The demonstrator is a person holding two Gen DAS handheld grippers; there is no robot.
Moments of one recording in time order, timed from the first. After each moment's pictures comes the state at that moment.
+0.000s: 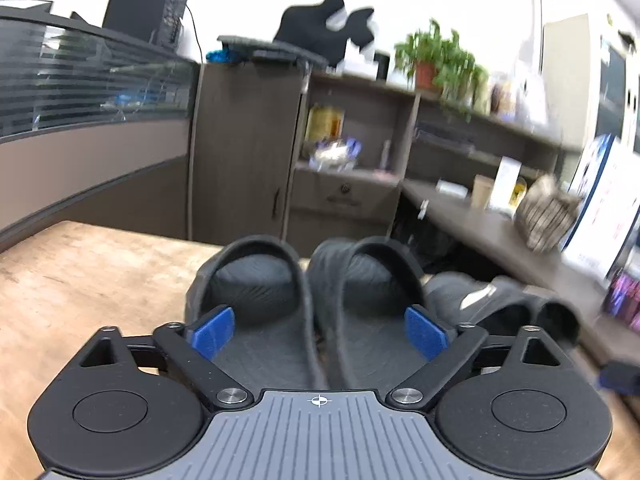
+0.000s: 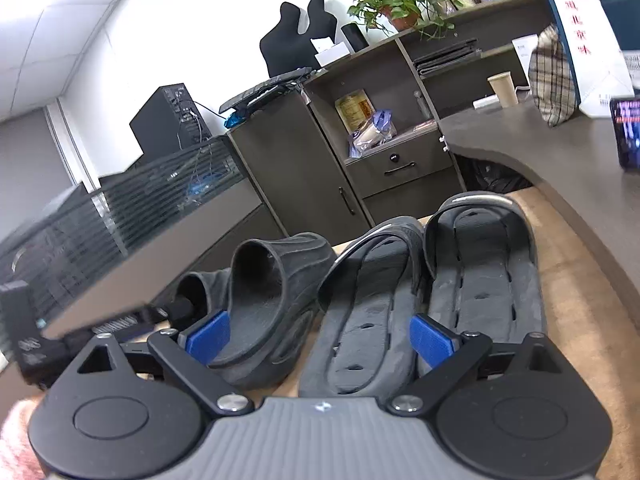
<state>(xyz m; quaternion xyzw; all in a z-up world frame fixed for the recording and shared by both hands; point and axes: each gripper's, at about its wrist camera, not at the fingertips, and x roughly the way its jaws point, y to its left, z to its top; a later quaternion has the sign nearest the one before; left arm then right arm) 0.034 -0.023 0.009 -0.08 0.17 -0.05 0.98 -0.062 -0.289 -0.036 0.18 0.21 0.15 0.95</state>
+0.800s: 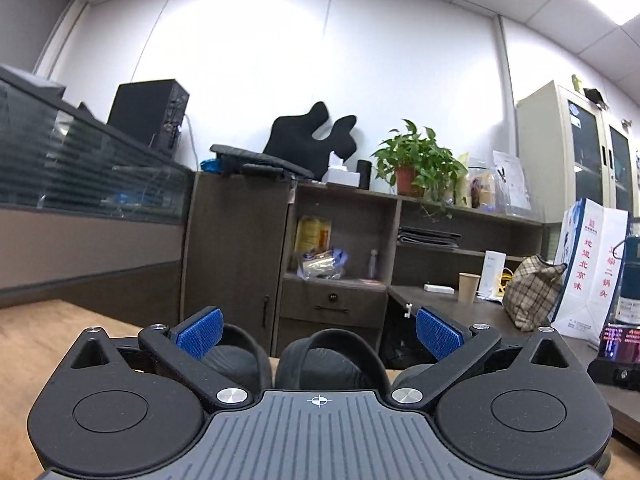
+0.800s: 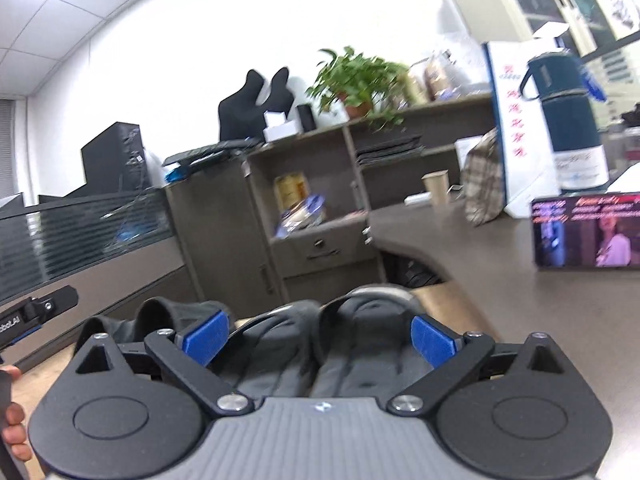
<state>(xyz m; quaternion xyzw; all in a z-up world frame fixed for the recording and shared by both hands) 0.027 -0.070 -0.003 -0.04 0.00 -0.03 1.00 -0.063 -0.322 -0.046 0.13 0.08 0.02 0.99</state>
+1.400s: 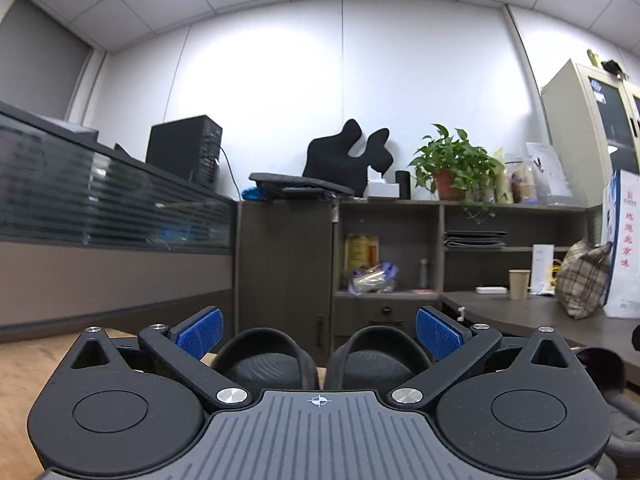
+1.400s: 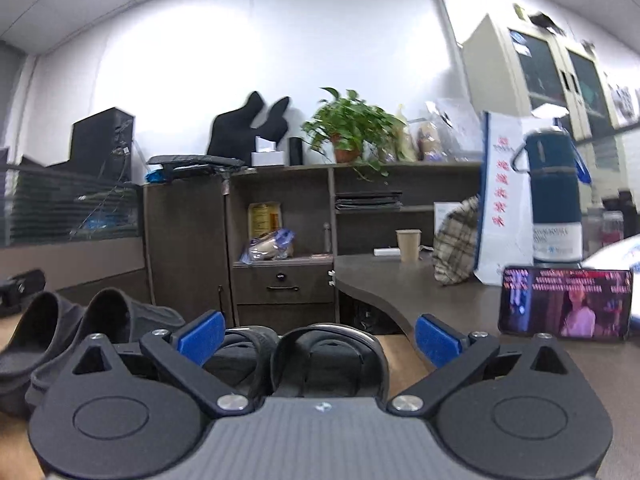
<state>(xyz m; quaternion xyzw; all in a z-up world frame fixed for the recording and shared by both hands) 0.017 -0.090 -0.020 0.01 -0.03 0.06 1.00 -0.064 -0.300 -0.054 0.02 0.03 -0.01 1.00</state>
